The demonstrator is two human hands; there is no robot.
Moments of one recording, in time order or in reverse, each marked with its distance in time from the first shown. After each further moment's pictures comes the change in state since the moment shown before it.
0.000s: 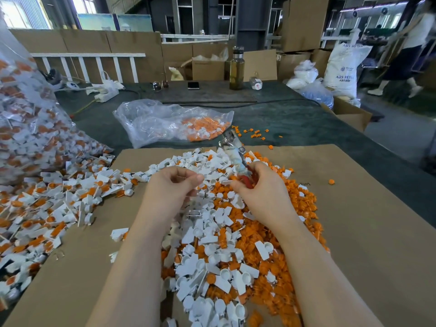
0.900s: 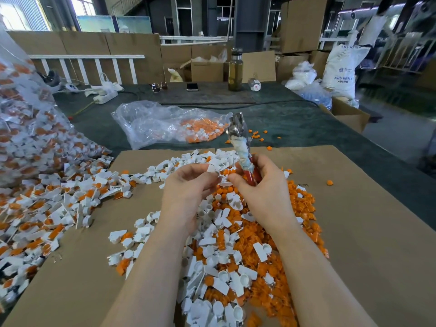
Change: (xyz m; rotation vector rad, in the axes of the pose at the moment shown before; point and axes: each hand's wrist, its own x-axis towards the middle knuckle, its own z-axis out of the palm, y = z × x) left_hand -0.012 0.011 0.036 -0.516 -0.013 -0.032; right_hand -0.007 -0.014 -0.004 0.280 0.126 -0.083
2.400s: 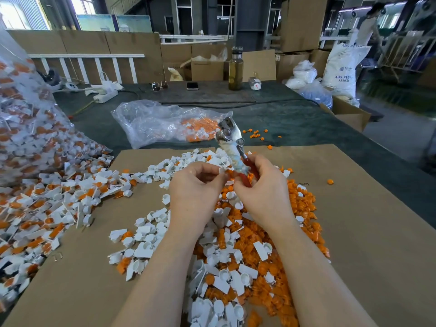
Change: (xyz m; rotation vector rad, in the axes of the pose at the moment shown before) left_hand -0.004 -0.005 0.013 0.454 0.105 0.262; right_hand -0.001 0.001 0.004 -0.132 0.031 -0.025
